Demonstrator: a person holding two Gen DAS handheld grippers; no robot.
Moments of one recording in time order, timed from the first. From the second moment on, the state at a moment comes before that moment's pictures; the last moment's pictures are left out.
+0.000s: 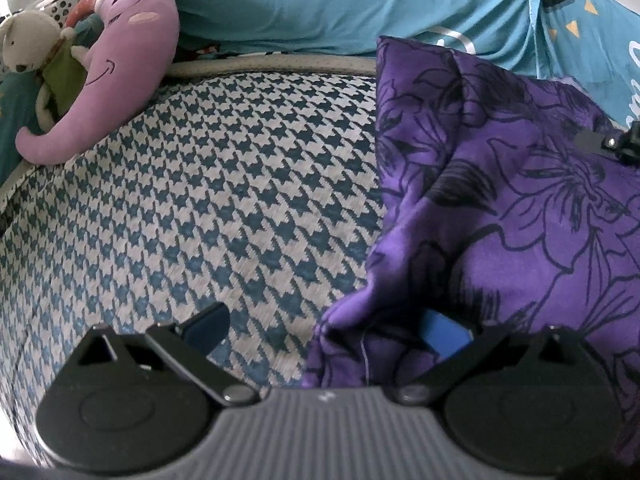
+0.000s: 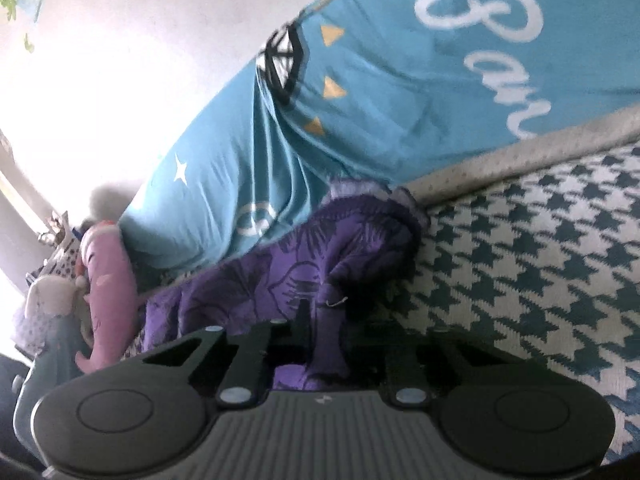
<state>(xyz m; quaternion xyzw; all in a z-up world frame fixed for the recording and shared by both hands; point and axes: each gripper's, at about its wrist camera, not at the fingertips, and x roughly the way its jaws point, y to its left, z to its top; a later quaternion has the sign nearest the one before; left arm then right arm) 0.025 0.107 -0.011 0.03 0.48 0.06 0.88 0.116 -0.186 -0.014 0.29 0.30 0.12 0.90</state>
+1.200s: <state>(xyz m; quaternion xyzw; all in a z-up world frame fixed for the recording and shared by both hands) -0.002 0.031 0.016 0.04 0.44 -0.06 0.90 -0.019 -0.323 0.038 0.32 0.25 -0.06 0.91</state>
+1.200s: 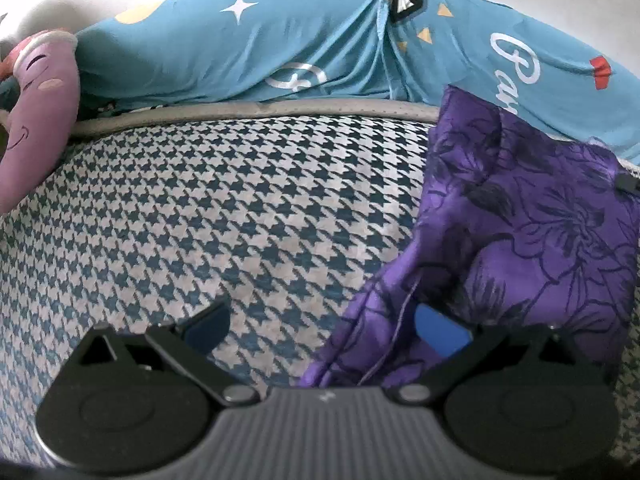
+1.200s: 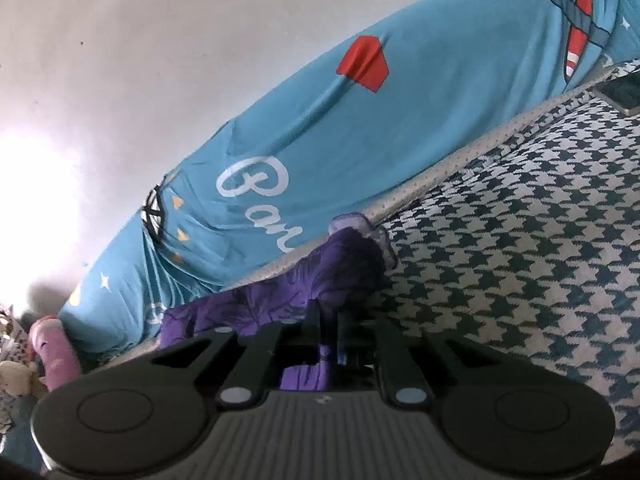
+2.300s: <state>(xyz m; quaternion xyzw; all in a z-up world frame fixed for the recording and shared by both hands) 0.005 0.020 0.006 0.07 0.46 -0.14 0.87 0.008 -0.312 0.016 0.36 0.25 -0.07 0.90</state>
